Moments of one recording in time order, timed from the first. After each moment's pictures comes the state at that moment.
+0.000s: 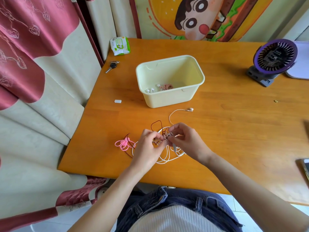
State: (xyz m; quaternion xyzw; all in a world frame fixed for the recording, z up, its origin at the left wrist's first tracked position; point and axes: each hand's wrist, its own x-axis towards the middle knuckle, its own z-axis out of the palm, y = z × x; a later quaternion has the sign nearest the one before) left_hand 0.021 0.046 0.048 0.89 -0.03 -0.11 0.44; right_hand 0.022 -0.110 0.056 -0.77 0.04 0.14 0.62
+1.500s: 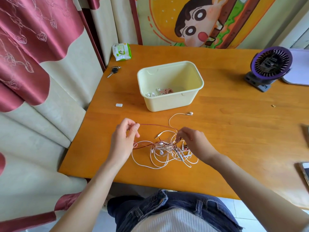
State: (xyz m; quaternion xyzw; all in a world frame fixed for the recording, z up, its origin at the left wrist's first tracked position) left_hand 0.045 0.096 0.071 0.87 0.01 0.00 0.49; right_hand 0.029 -0.133 0.047 -0.90 -0.03 0.08 0.44
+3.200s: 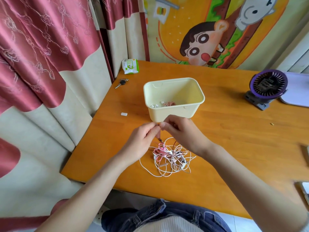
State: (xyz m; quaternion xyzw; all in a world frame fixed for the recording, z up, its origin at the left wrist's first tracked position) left_hand 0.043 0.069 0.118 0.85 -0.15 -0.06 0.50; right_hand 0.054 -0.097 0.130 -0.88 -0.17 0.02 0.43
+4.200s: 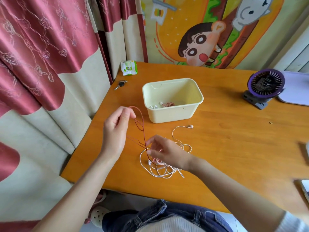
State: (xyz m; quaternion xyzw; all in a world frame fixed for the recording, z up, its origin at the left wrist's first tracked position) left_hand 0.050 0.099 0.139 0.77 -0.04 0.12 0.63; right_hand 0.036 -0.071 0.077 -0.81 -0.17 0.21 0.52
